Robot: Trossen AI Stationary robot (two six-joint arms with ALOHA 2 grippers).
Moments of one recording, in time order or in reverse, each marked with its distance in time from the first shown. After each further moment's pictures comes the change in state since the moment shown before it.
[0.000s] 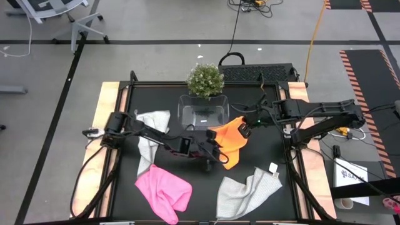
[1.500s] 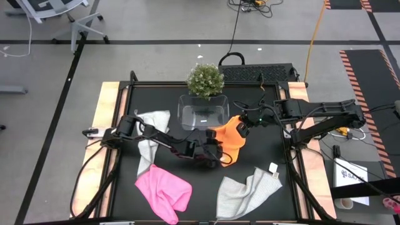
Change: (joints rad) left arm 0.006 0.129 0.041 0.052 -0.220 -0.008; right arm 0.000 -0.009 0.000 0.103 -0.007 -0.026
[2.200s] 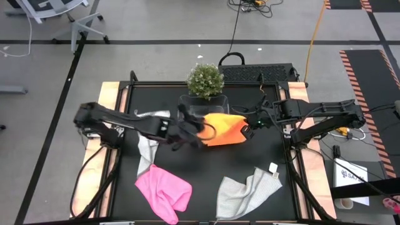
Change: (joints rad) left arm 0.000 -0.547 0.142 -0.733 -0.201 -0.301; right arm 0.000 0.003 -0.006 -0.163 -0.018 0.001
